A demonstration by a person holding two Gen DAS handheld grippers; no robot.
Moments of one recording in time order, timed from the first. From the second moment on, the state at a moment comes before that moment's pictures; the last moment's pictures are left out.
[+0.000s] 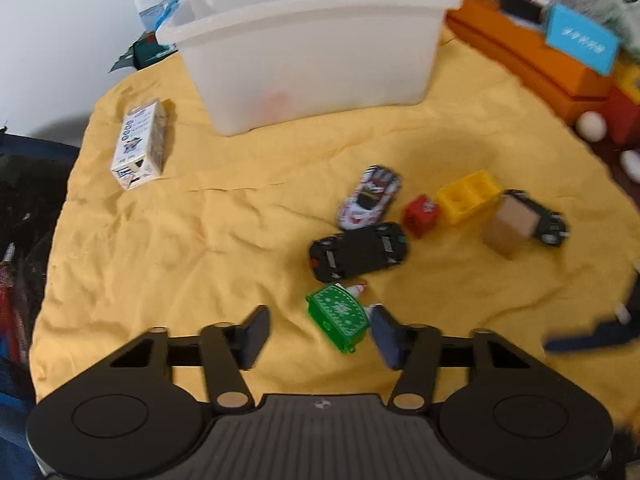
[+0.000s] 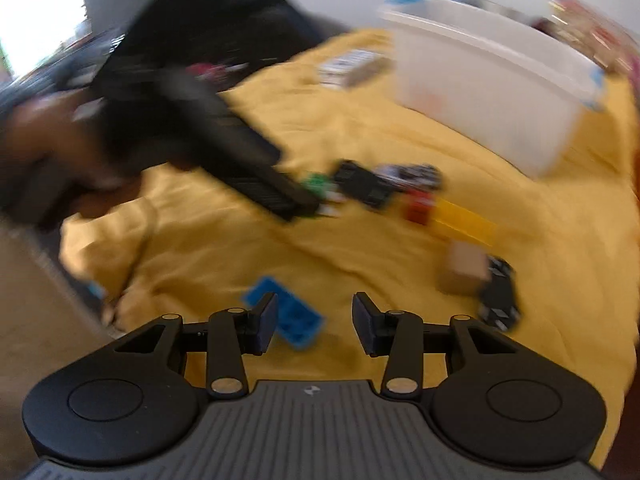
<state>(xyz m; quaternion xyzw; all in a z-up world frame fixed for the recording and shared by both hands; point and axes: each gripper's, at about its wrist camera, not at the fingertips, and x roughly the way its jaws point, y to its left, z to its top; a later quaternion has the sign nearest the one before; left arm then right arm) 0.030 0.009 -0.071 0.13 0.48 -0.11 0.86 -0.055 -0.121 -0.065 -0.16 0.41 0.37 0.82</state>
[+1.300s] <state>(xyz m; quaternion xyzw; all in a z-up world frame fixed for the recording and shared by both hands) 0.023 0.025 -0.061 0.10 0.49 -0.16 0.85 -0.061 -0.136 -0.062 -0.17 0.42 0.27 0.85</state>
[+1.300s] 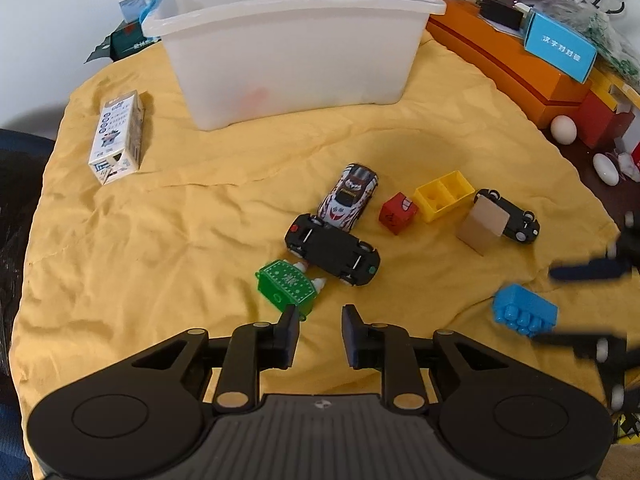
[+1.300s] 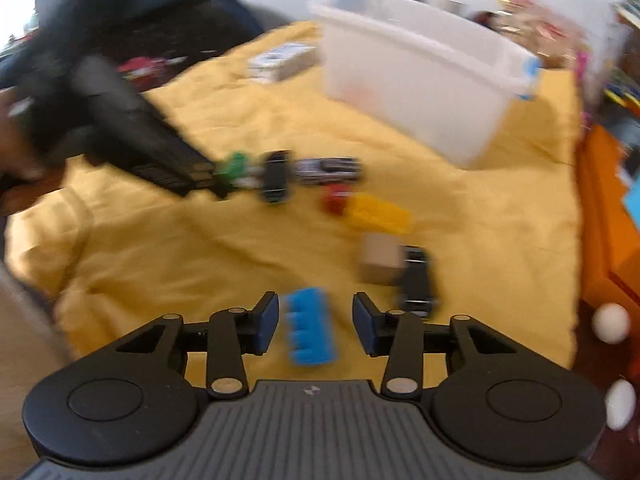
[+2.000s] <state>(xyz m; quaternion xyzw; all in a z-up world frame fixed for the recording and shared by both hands) 0.052 0.032 -0.082 0.08 0.51 -0.13 0.85 -0.042 -0.130 -0.089 -0.22 0.43 0.20 0.85</state>
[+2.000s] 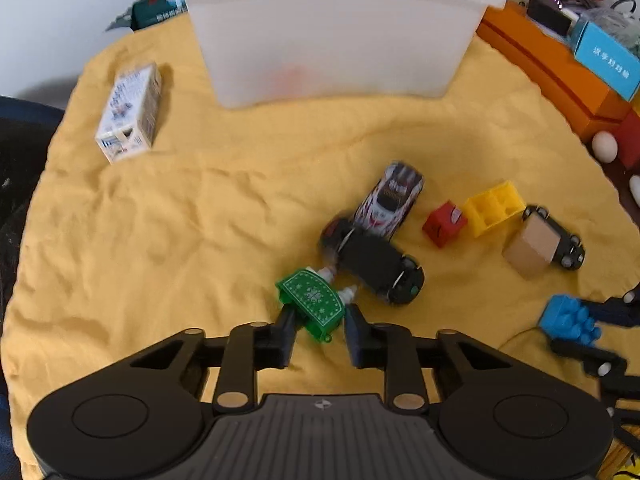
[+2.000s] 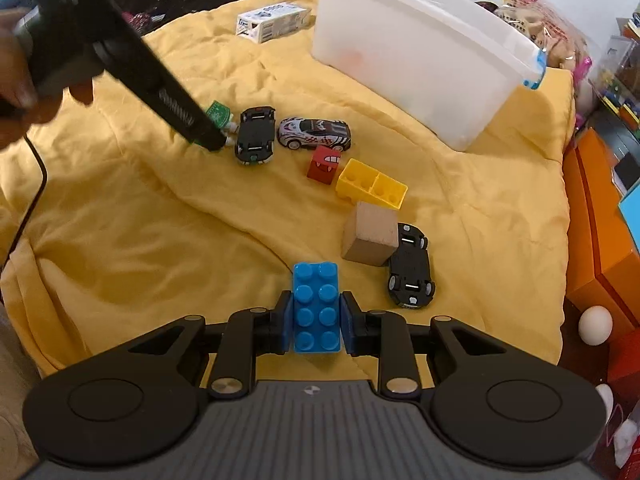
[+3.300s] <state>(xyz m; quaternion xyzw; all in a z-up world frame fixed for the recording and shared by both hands) 0.242 0.001 0.048 0.13 0.37 -0.10 0.92 0.214 -0.100 0.025 -0.14 0.34 0.11 0.92</state>
